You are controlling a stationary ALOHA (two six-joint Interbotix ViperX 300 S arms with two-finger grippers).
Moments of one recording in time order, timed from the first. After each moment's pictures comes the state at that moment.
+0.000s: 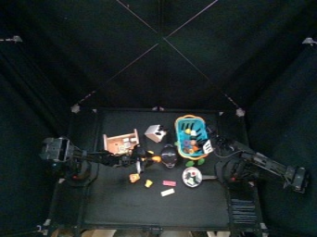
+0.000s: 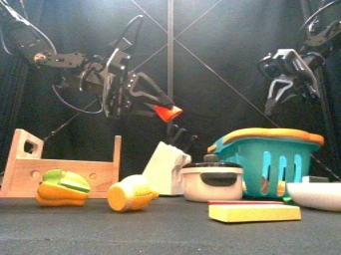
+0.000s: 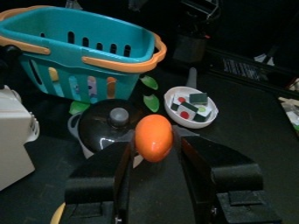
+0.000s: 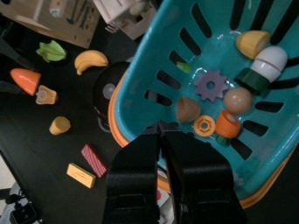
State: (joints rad) left arm 0.03 -0.04 0.87 -0.27 -0.65 0.00; right arm -0.59 -0.78 0.94 0.23 0.61 0.35
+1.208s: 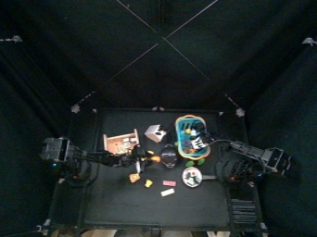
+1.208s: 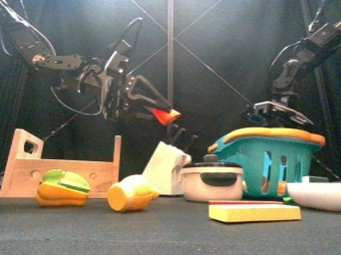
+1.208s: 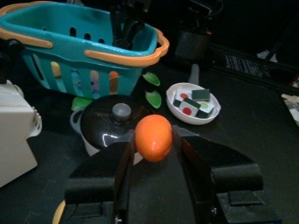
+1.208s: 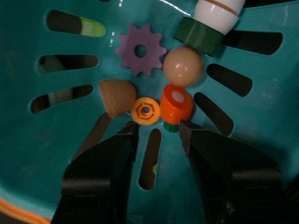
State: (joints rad) left arm 0.03 -0.04 0.88 -0.27 -0.65 0.00; right arm -0.66 -0.35 0.85 0.08 0.75 0.47
